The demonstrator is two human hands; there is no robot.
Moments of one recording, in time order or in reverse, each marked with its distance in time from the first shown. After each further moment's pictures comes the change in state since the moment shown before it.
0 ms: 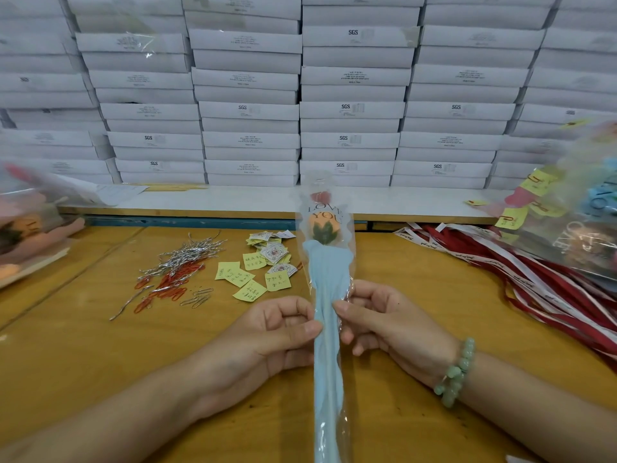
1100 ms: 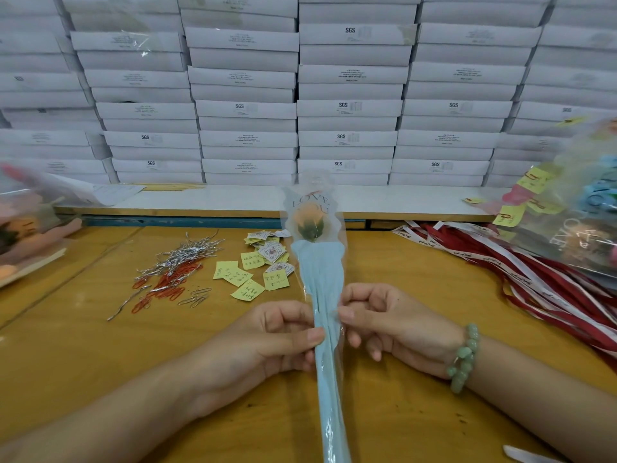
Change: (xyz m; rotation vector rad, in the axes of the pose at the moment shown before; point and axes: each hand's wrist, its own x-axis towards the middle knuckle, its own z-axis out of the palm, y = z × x) left_hand -0.001 0.000 -0.003 0.137 -0.119 -0.006; right_hand -0.003 -0.007 -0.011 0.017 -0.155 0.062
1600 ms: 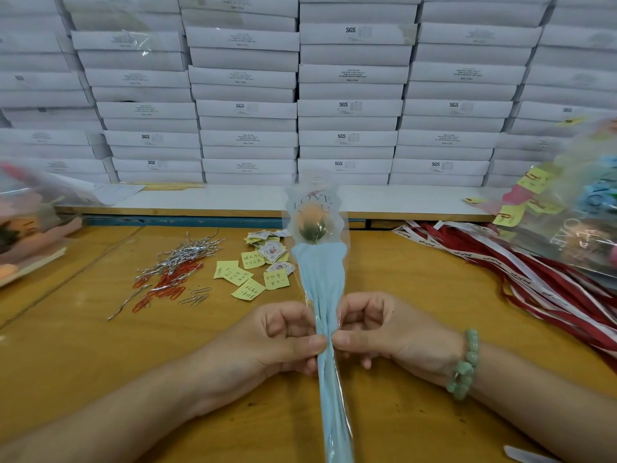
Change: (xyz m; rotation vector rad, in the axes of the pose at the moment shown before) left_hand -0.003 0.001 0.003 0.058 -0.009 0.016; right_hand -0.003 0.003 0.006 -0.137 -0.088 -0.069
